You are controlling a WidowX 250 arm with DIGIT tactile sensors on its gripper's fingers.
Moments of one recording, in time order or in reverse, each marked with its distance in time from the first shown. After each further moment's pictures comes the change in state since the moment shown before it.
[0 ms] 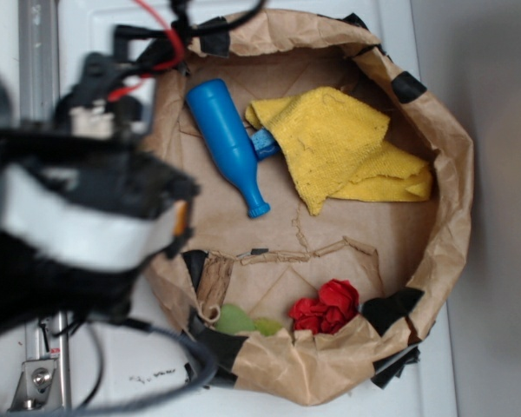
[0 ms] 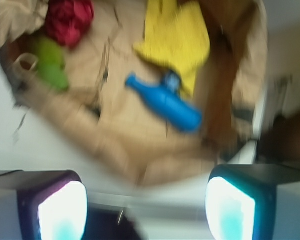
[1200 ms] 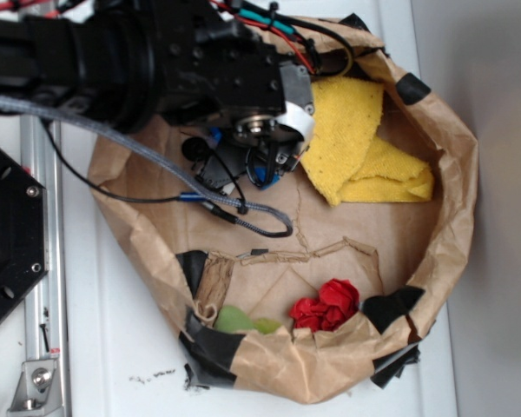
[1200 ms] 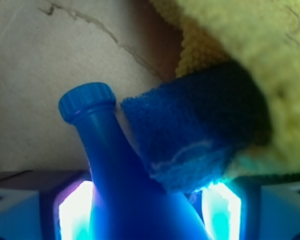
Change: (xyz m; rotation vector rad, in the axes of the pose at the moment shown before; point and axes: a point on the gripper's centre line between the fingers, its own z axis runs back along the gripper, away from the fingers) arm 0.038 0.021 -0.160 -0.169 -0.026 -0.360
